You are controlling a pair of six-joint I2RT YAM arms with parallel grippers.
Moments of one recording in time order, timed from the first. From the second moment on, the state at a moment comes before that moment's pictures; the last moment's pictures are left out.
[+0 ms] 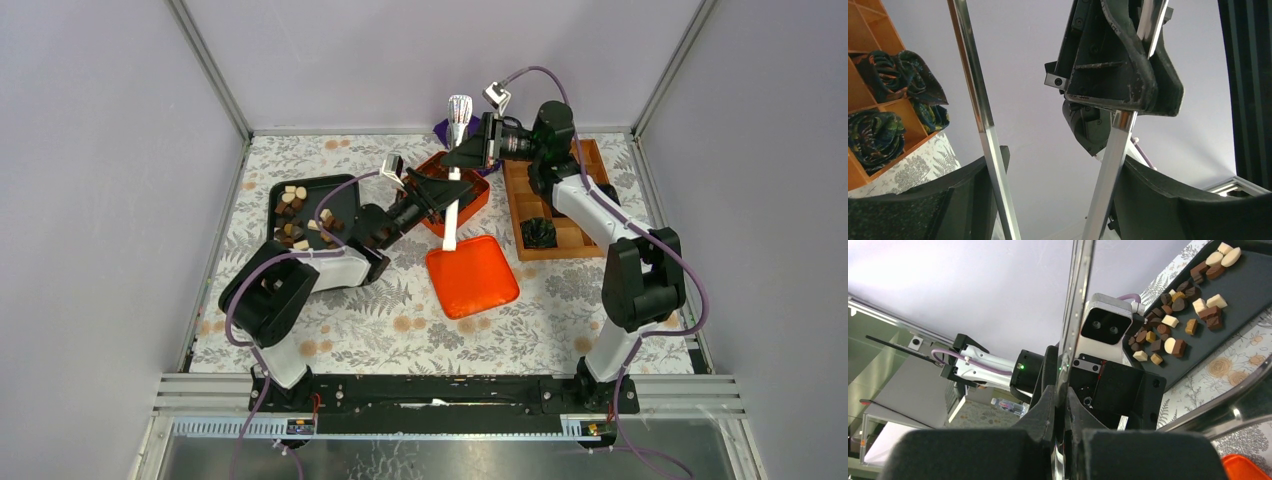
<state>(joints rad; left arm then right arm) -0.61 1.72 0.80 1.28 0.27 -1.50 0.31 1.76 1.39 0.52 -1.17 1.10</state>
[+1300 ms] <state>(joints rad) -0.52 1.73 0.72 1.45 0.30 -1.49 0.27 1.72 1.63 -0.27 -1.19 0.39</state>
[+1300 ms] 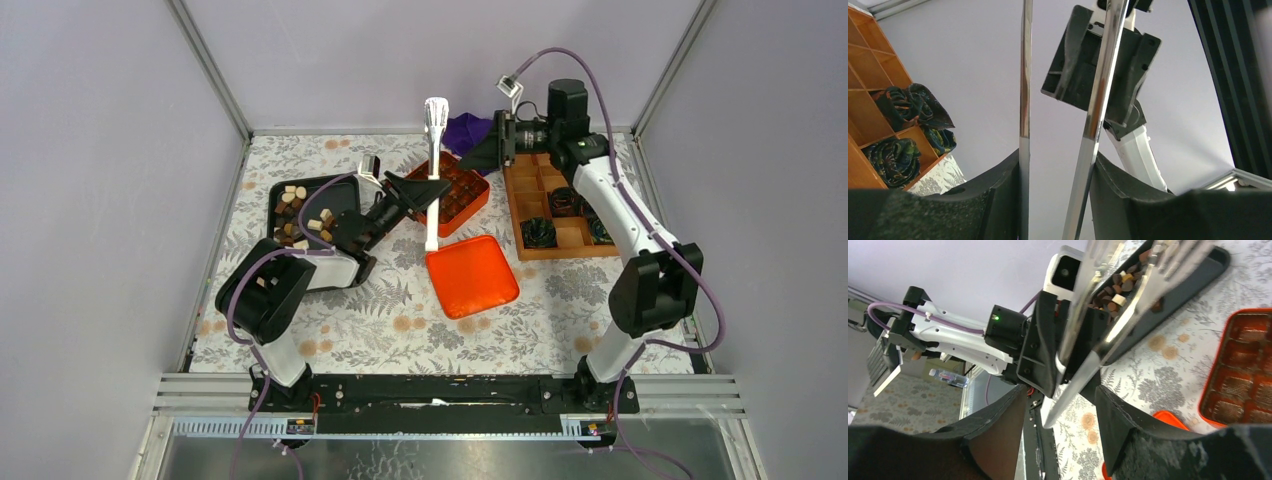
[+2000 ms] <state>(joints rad) -0.56 1.75 0.79 1.51 0.40 -1.54 0.28 1.70 1.53 -0.01 -1.14 0.63</state>
